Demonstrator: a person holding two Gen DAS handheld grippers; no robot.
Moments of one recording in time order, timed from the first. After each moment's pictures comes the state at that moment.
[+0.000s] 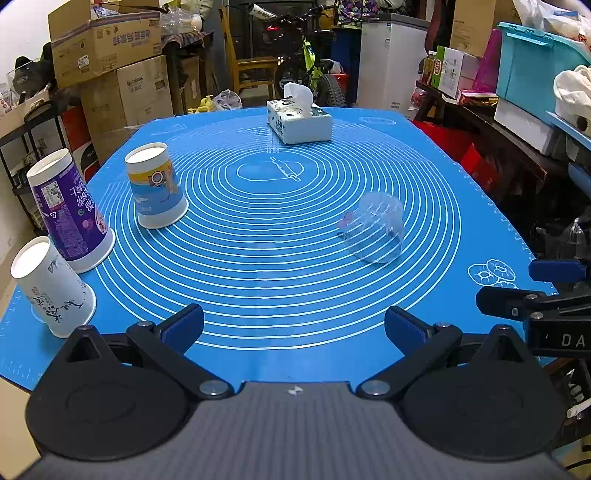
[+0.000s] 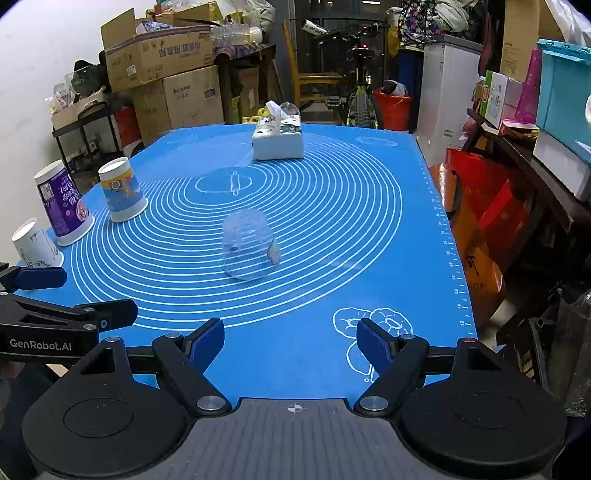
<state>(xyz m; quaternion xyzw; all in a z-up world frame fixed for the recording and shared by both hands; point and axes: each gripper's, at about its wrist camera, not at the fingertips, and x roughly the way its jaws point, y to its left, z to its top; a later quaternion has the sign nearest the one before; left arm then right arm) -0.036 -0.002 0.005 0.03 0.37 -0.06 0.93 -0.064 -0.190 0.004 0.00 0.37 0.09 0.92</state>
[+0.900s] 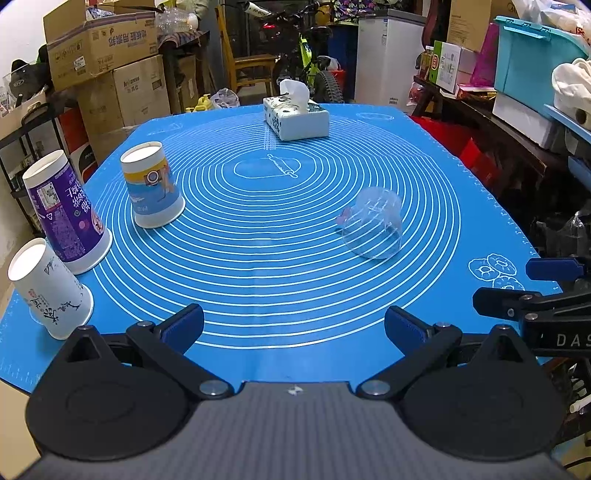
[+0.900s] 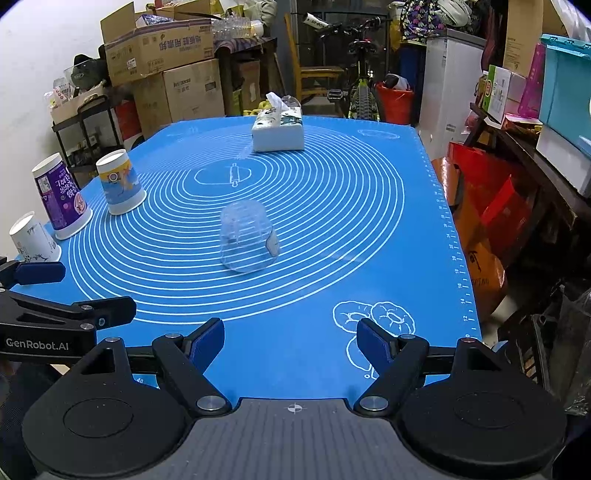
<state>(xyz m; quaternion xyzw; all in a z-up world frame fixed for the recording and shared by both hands) -0.037 -0.007 0.003 0.03 0.37 -0.07 0.93 -0.062 -0.190 -0.002 0.00 0.38 0.09 0.92</state>
